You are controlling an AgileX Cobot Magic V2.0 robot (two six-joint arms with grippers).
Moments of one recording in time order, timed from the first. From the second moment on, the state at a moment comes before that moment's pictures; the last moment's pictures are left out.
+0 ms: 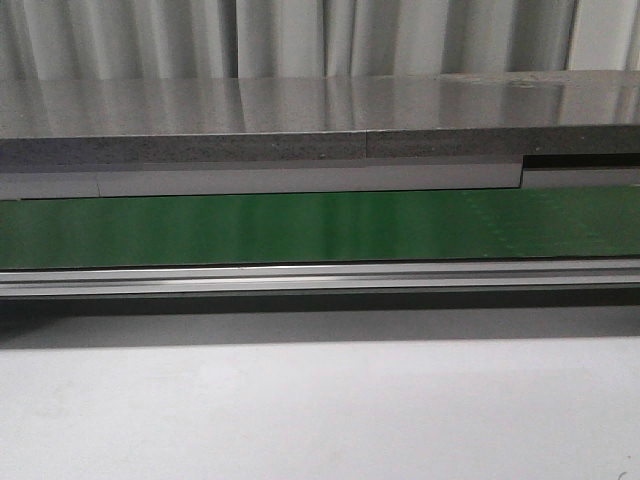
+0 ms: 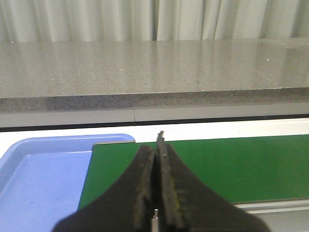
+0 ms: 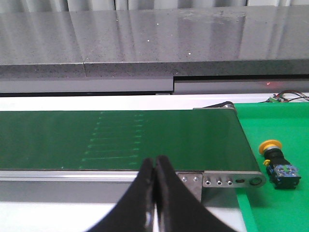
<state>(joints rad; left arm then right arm) -0.04 0.26 -0.27 -0.24 0.19 0.23 0.04 0.19 -0.24 -0.05 0.29 0.10</state>
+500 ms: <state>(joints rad) -0.04 0.26 -0.27 -0.24 0.19 0.23 0.04 -0.01 -0.06 -0.06 0.27 0.11</state>
